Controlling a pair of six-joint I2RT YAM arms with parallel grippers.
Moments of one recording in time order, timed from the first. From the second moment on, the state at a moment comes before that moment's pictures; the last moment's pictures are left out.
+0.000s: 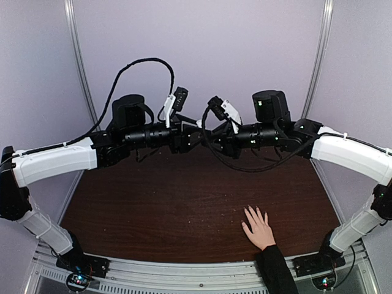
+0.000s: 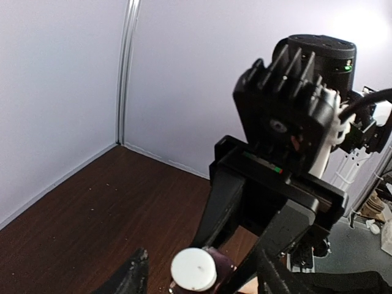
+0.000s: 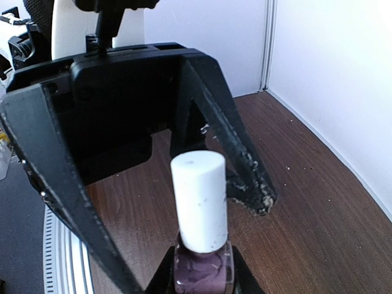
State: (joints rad) left arm -0.87 1.48 1.23 0.19 0.41 -0.17; right arm 0.84 1.46 1.35 -0.25 -0.36 -0.08
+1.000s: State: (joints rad) left arm -0.85 1.31 1.16 0.13 0.95 0.09; right arm 0.84 1.46 1.44 -0.47 -0.96 -0.19
